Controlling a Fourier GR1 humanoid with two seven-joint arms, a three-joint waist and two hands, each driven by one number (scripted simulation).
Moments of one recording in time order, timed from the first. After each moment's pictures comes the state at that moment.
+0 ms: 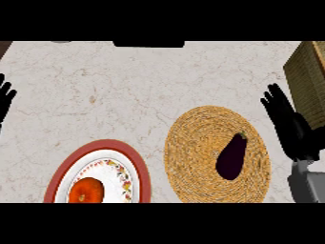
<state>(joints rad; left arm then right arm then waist) -0.07 0.62 -0.03 -1.63 0.40 0.26 0.10 -0.16 -0.23 -0.04 -1.41 -0.24 0.05 0.01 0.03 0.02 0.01</state>
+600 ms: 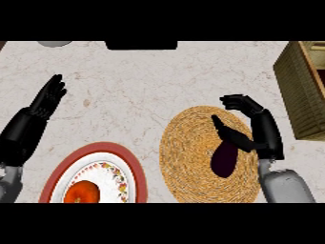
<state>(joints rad) -0.15 0.55 -0.22 -1.62 0.29 0.12 -0.02 -0.19 -0.13 0.16 -1.50 0.11 -0.25 0.05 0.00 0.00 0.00</state>
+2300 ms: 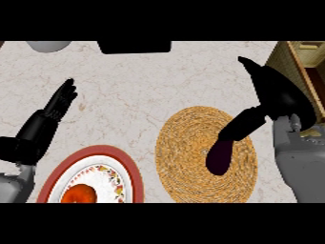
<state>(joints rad) -0.16 0.49 -0.24 -1.56 0.24 0.09 -0.04 -0.60 -0.25 0.19 -1.76 0.44 0.40 1.19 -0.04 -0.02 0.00</state>
